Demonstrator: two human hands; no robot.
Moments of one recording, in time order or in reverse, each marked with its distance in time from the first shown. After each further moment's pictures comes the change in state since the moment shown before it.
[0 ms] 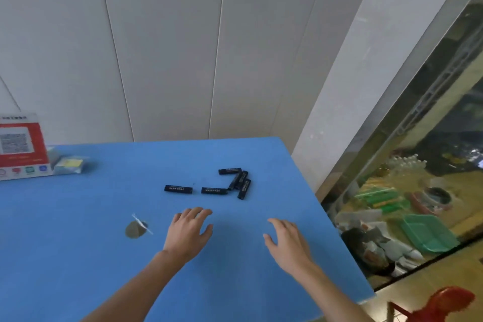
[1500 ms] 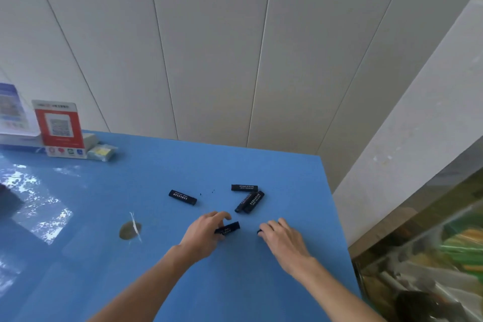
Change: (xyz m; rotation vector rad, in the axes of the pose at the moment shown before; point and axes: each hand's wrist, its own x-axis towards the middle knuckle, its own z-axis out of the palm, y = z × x) left_hand 0.087 0.041 0.034 -0.165 -0.342 -0.348; right_hand 0.157 0.048 0.026 -0.278 -0.033 -0.616
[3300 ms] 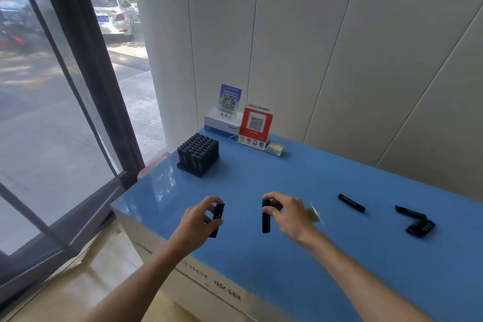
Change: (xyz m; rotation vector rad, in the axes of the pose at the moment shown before) left_hand -0.349 -0.277 -0.175 -0.314 0.493 -0.284; right_hand 0.049 -0.435 -0.098 0.828 0.002 -0.194
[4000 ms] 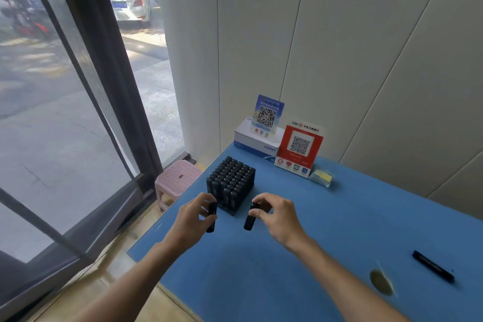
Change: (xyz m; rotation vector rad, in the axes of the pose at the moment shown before) left_hand 0.132 -0.111 -0.092 0.032 0.139 -0.042; right_hand 0.179 -0.048 0.105 0.057 -0.025 -0.100
